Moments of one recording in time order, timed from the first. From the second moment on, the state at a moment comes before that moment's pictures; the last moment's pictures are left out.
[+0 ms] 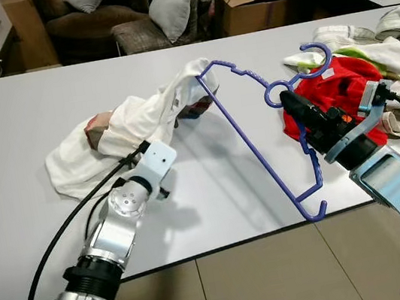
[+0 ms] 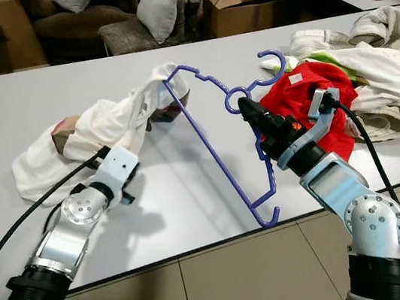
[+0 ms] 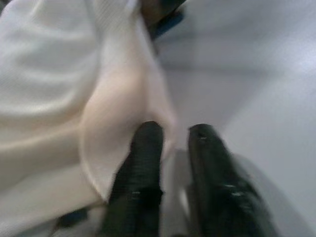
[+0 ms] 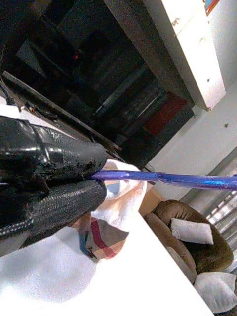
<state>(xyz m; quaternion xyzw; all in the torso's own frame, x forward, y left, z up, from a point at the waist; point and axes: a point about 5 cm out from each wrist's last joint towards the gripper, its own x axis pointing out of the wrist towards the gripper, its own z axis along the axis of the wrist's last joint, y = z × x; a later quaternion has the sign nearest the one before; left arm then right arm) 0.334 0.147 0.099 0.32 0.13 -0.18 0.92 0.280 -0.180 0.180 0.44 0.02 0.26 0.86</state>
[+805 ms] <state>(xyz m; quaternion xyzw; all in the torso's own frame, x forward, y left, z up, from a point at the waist) 0.336 0.137 0.134 0.26 -0.03 -0.16 0.95 0.280 -0.177 0.181 0.44 0.02 0.27 0.86</state>
